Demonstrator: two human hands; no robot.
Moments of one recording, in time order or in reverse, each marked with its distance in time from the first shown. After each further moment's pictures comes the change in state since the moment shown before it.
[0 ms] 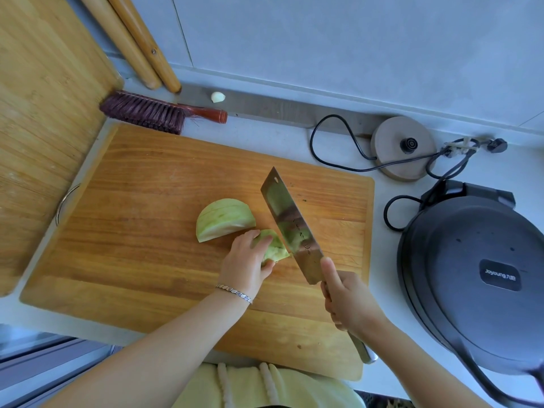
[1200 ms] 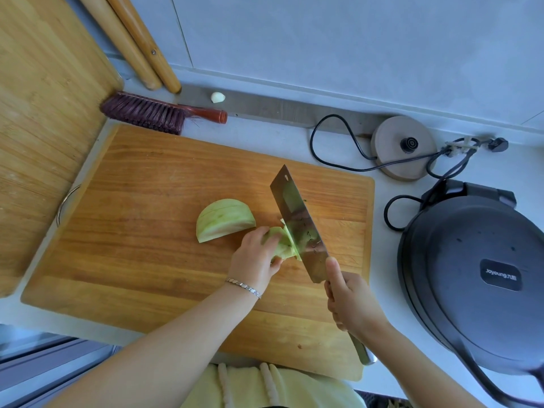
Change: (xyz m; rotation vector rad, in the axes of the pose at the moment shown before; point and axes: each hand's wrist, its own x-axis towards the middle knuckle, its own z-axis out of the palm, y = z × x) left_hand 0.009 0.009 -0.001 0.016 -0.039 0.067; right_hand 0.001 0.006 0.000 0.025 0.069 -0.006
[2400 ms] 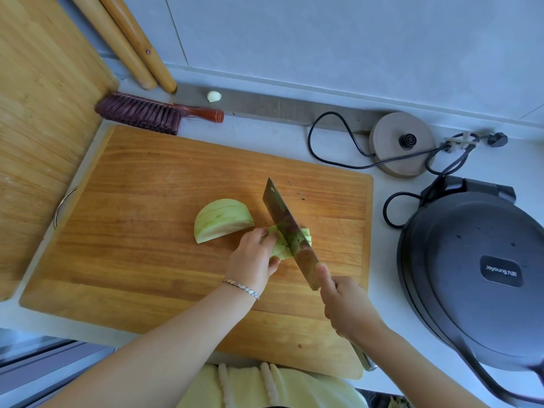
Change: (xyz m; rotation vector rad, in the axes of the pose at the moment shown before) left_hand 0.001 0.003 -0.006 -0.018 -0.054 -0.041; right_hand 0.000 0.002 0.007 -0.235 -0.031 0.007
